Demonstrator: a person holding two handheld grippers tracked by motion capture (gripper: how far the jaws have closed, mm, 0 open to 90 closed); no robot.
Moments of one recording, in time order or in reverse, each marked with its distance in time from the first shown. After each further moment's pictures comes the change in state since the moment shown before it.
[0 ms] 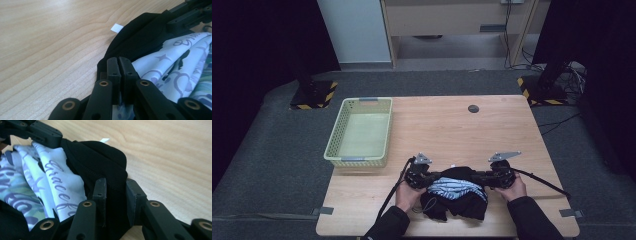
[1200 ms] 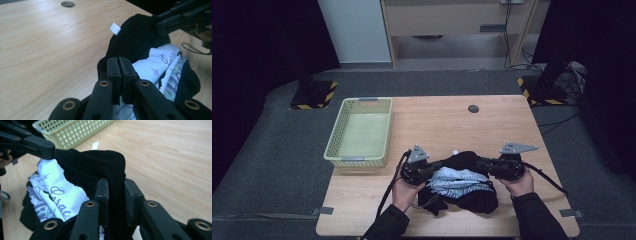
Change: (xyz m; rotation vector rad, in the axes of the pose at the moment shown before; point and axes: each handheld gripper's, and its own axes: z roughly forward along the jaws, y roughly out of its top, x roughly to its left) left arm -0.026 0.033 -0.049 -0.186 0.030 0.095; right arm 0.012 0.028 -0.043 -0.228 -0.014 -0.071
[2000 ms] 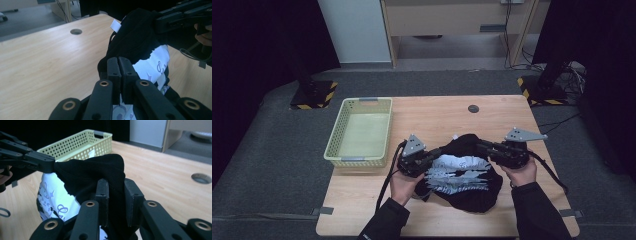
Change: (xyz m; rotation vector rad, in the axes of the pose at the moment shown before) left arm -0.005 0.037 -0.026 -0.122 0.043 0.039; right arm 0.016 0.052 -0.021 -0.141 -0.053 -0.070
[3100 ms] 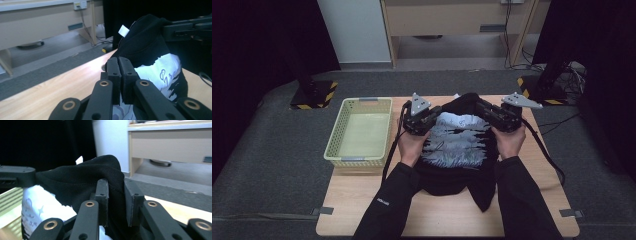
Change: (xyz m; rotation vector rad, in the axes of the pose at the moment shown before) left arm 0.052 0.080 0.050 -0.120 0.198 0.038; right arm -0.038 0.069 0.047 -0.199 -0.255 0.053
